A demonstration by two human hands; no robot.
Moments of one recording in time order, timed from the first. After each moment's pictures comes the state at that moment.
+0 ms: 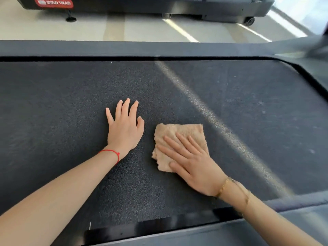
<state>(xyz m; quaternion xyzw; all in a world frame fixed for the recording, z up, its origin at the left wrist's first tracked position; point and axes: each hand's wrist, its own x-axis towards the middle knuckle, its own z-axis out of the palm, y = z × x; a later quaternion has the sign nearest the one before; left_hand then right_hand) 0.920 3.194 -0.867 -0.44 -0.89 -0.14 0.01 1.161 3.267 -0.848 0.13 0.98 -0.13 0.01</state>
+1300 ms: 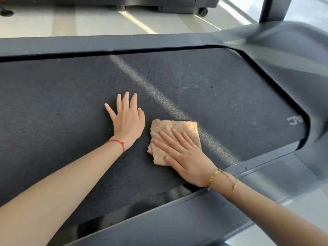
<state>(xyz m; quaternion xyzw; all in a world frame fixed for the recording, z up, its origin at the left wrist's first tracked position) 1.015 3.268 -0.855 -0.48 -0.85 -0.19 -0.05 1.246 3.278 -0.844 0.23 0.97 -0.12 0.02</state>
